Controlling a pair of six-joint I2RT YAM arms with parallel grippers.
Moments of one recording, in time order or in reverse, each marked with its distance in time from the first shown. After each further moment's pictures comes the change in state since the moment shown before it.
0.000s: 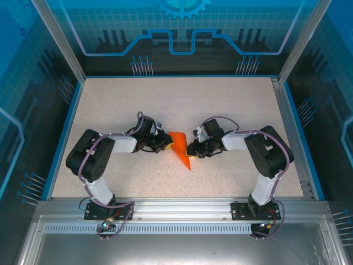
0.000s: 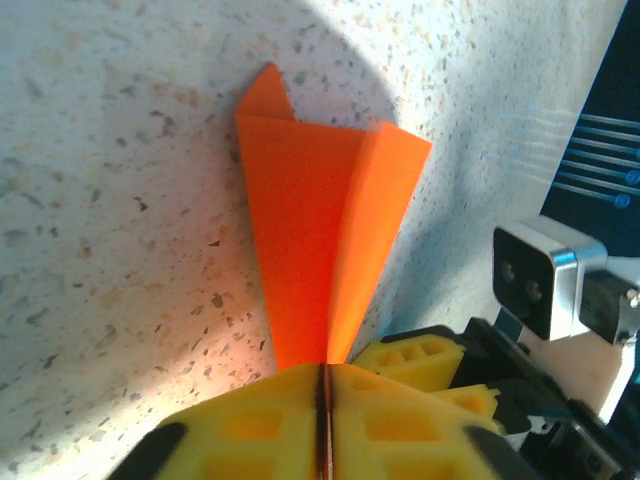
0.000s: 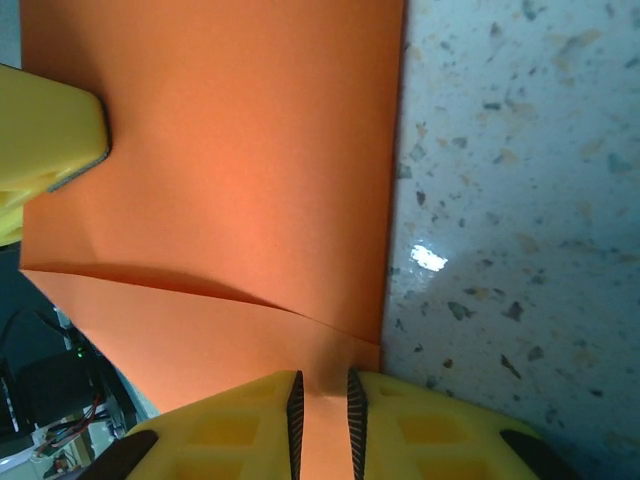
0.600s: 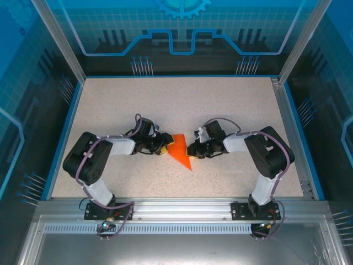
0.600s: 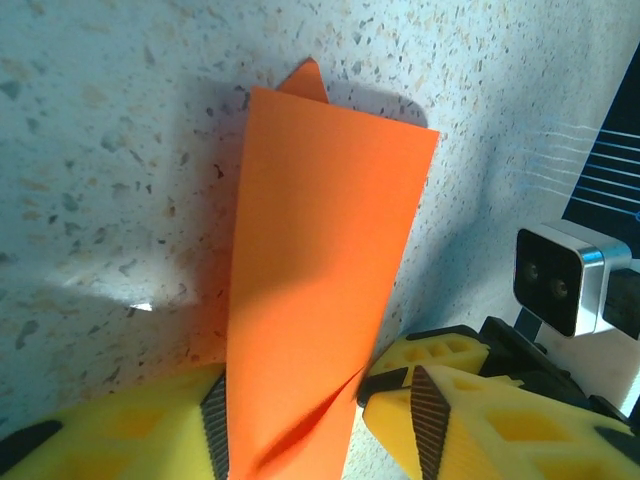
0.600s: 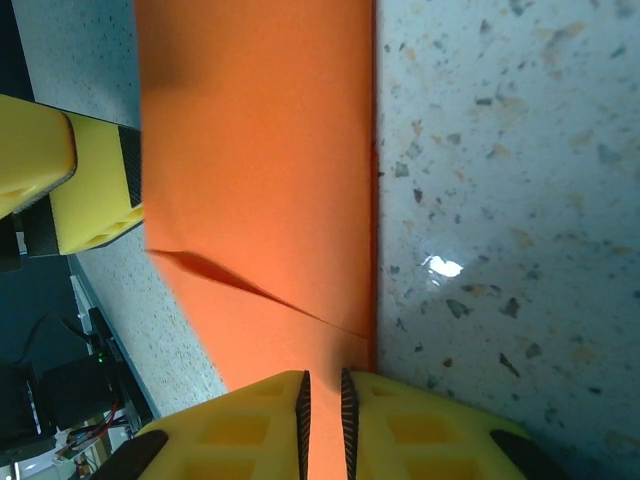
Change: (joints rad) left arm 0.000 -0.039 -0.041 -0.023 -0.041 -0.004; right arm -0.007 -0.003 -0.058 0.114 -0.029 0.061
